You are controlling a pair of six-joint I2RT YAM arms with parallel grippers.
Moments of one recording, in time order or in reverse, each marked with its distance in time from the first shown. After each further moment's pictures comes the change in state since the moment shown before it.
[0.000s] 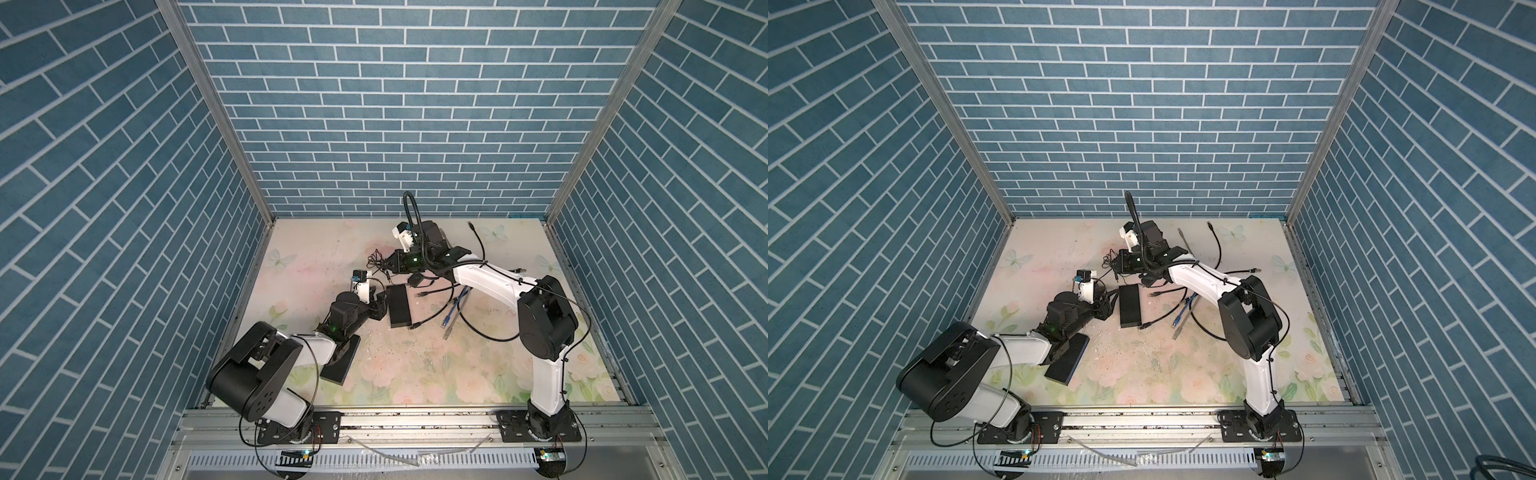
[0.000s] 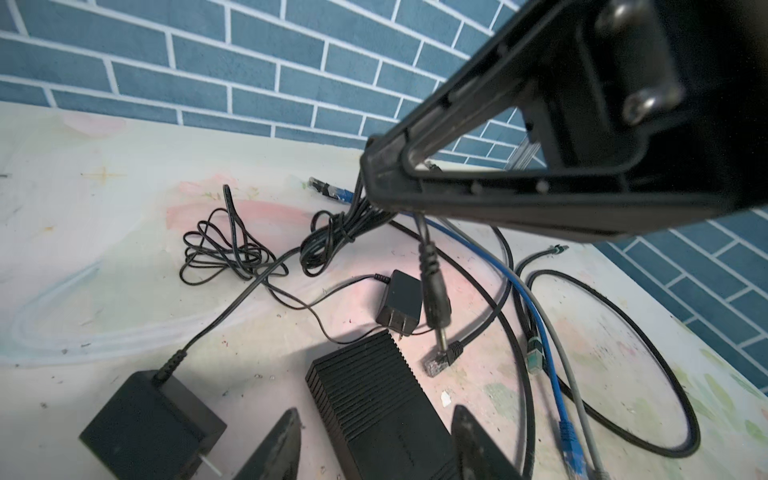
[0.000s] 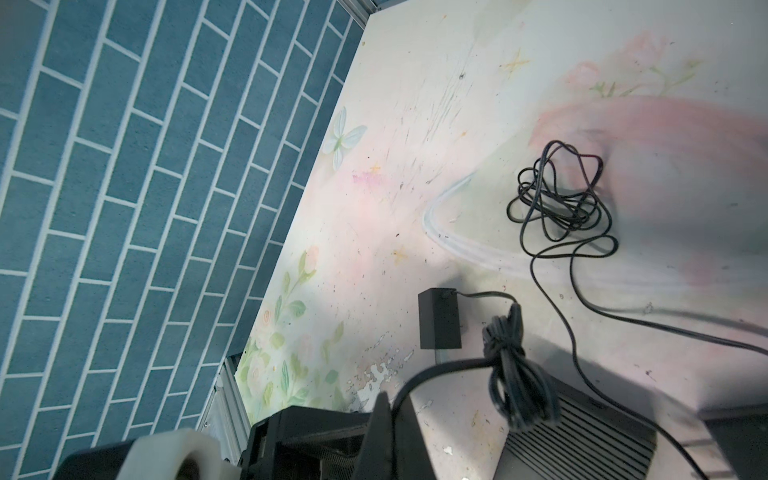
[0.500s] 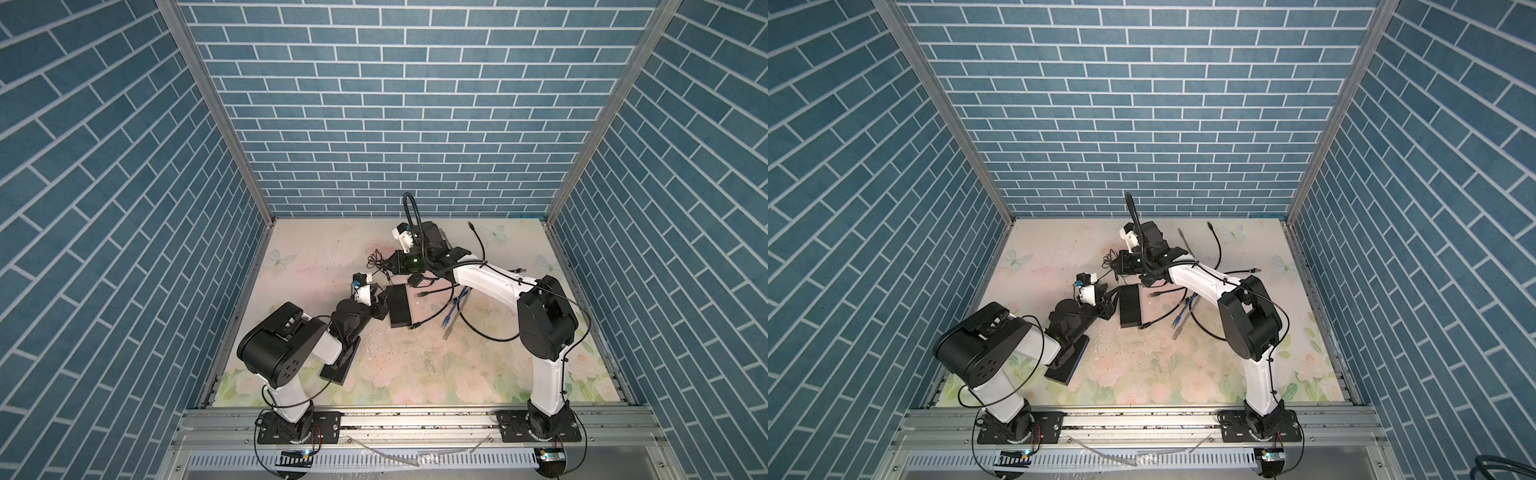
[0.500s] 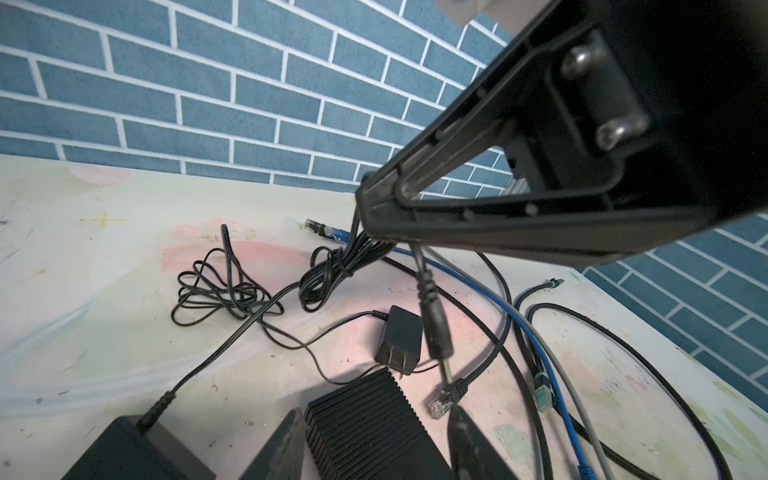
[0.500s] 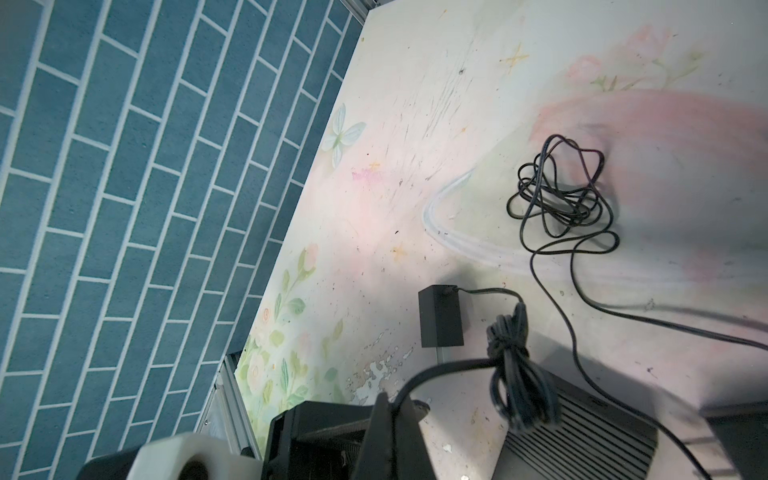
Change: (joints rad) left arm -0.013 0.202 -0.023 0.372 -0.025 0.009; right arm 0.000 0.000 -0.004 0.004 -0.004 0.000
